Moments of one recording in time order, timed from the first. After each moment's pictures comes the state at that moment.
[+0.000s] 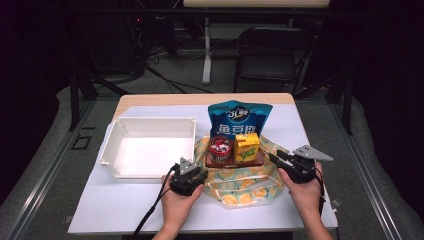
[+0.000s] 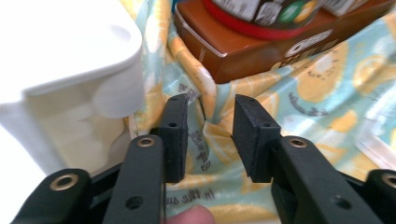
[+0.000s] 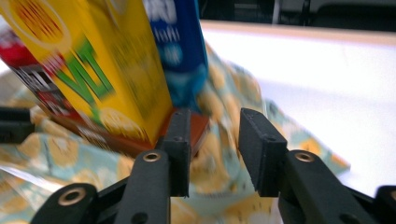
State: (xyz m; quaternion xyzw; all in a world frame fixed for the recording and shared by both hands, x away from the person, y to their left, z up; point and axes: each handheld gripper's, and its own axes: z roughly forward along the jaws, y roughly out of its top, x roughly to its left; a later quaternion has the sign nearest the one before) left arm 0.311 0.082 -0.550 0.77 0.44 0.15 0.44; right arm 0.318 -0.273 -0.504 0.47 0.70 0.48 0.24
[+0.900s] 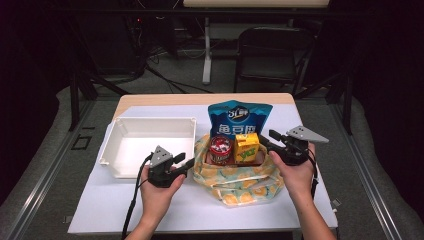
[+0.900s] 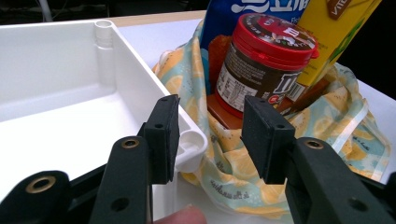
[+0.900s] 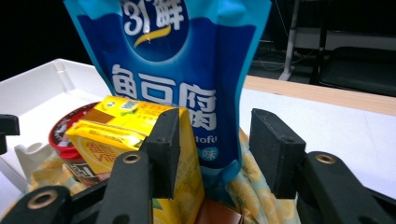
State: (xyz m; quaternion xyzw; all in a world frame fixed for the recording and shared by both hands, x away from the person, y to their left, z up) left arm 0.313 0.132 -0.499 0.74 0.42 0.16 0.50; right arm 0.343 -0.245 -0.458 0.44 0.69 0.52 0.25
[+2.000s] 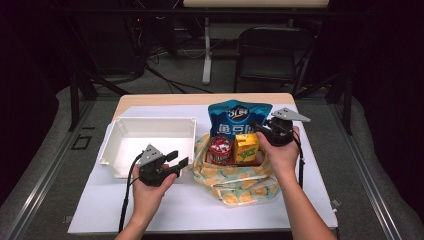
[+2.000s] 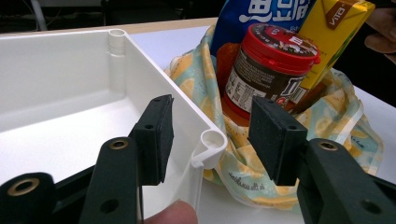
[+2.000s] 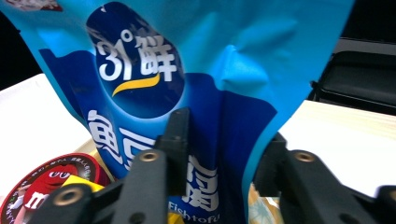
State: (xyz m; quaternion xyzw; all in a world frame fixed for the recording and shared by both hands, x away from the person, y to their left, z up) left arm 0.317 0.154 -0.498 0.73 0.40 0.15 0.52; right arm 0.395 -0.216 -0.448 0.45 0.69 0.52 0.25
